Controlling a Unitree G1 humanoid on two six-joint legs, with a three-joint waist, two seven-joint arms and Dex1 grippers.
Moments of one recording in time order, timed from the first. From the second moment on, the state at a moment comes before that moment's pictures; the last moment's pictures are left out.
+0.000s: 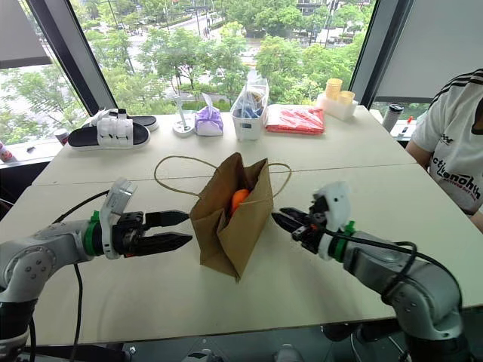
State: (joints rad) left arm -0.32 0.74 0.18 -0.32 -0.96 0.92 -0.99; right arm -0.24 -0.61 -0.15 -0.60 0.90 0.97 0.29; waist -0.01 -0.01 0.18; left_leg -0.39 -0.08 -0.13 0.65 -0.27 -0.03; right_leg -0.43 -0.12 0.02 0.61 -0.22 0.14
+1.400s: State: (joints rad) left arm -0.39 0.48 0.02 -0.46 -0.88 0.99 -0.49; right arm -0.34 -0.60 -0.08 -0.58 0.79 1.03 0.36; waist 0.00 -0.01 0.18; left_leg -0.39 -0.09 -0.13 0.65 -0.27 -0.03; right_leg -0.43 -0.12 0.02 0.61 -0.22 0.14
